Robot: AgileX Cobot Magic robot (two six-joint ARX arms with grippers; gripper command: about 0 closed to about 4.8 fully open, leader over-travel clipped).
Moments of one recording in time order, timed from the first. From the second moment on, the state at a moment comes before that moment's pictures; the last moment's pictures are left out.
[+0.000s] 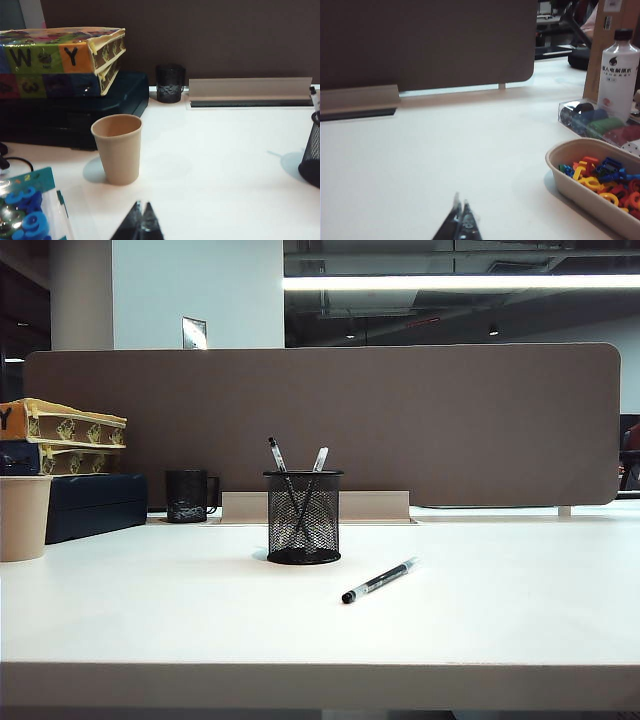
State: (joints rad) left arm -0.04 0.00 0.03 0.03 -0.03 0.05; right arm 0.02 0.05 0.01 0.09 0.15 0.06
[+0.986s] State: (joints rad) left arm -0.04 0.17 0.10 0.19 0.02 -0.01; right arm 0.02 0.17 0.10 0.18 0.16 0.09
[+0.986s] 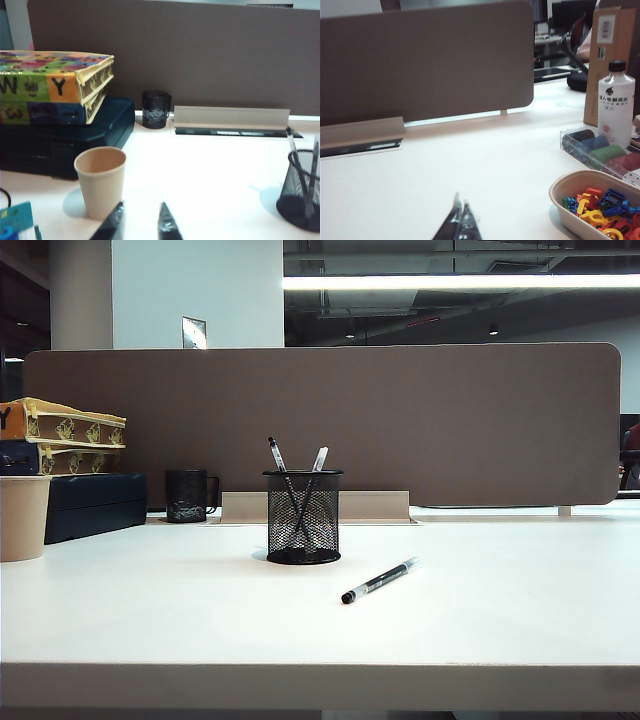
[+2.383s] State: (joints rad) left arm -0.18 0.79 0.32 0.30 0.30 -0.15; right arm 0.06 0.76 0.30 0.36 -0.28 0.29
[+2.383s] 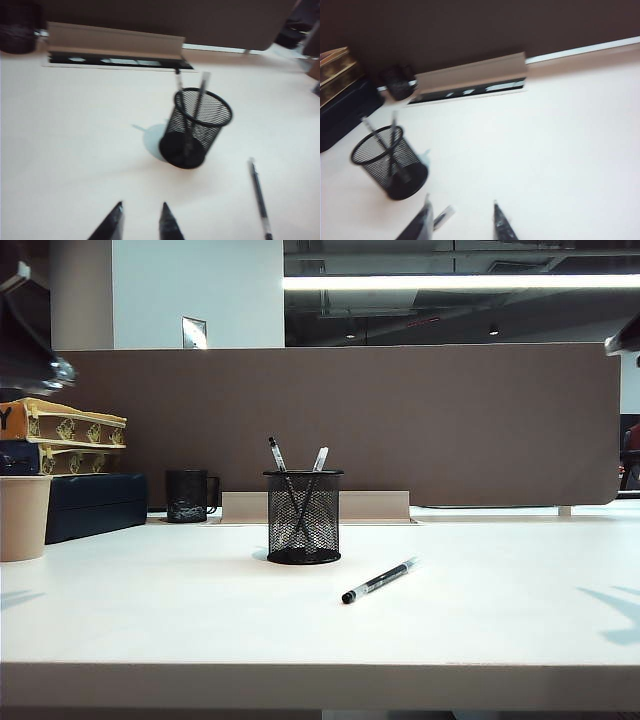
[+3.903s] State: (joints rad) left arm -0.35 1.19 0.45 0.50 0.40 -0.20; right arm 0.18 1.20 0.45 0.41 -0.42 0.40
